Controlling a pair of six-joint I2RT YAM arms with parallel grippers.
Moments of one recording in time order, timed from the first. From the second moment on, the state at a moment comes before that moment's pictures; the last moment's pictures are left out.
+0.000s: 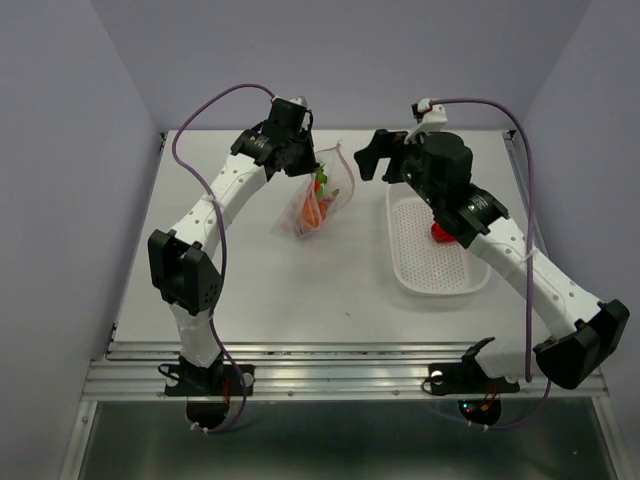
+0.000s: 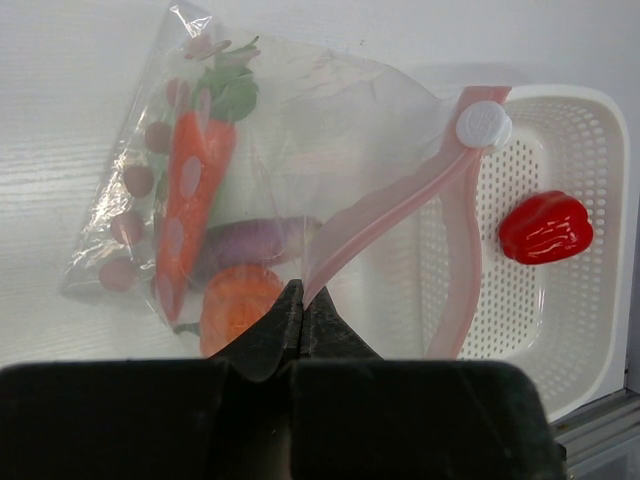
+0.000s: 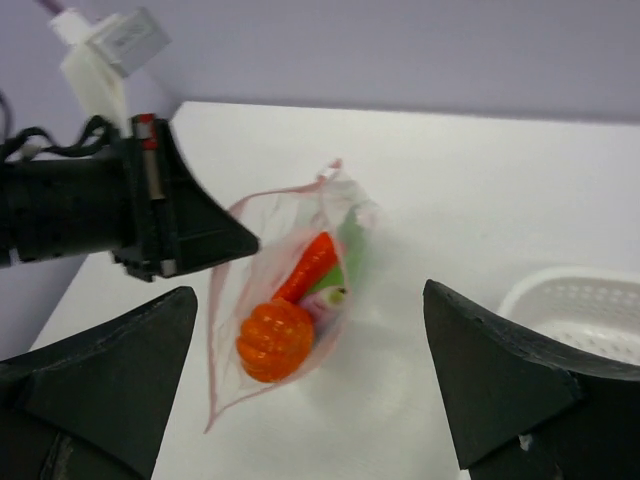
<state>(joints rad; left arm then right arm) -0.50 1.84 1.90 -0.78 0.01 -0.56 0.59 1.35 1.38 -0.16 0.12 0.32</state>
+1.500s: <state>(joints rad) -0.50 1.84 1.87 -0.74 0.07 -0.55 0.15 1.64 1.13 -0.56 0.55 0.99</state>
